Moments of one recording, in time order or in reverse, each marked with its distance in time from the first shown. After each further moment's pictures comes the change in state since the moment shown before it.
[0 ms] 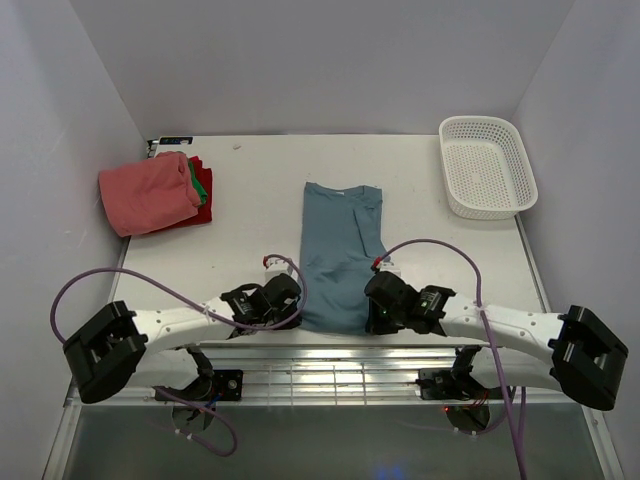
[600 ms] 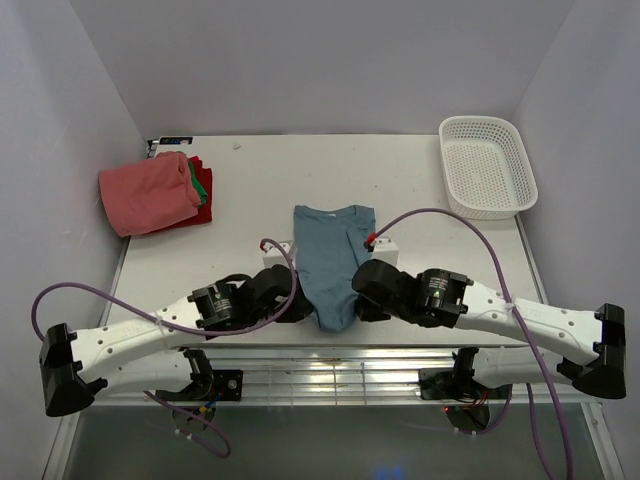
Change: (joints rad) left arm -0.173 -0.258 0.246 -0.355 -0.023 -0.077; right arm 0.228 -0.056 0.409 -0.402 0.207 0.145
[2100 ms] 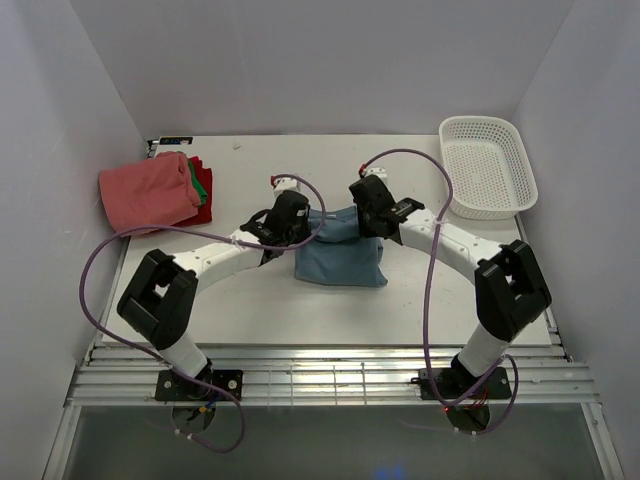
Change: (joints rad) left arm 0.471 0.615 0.263 0.493 -0.041 0.365; right arm -0.571 0.547 0.247 0.387 0.044 -0.581
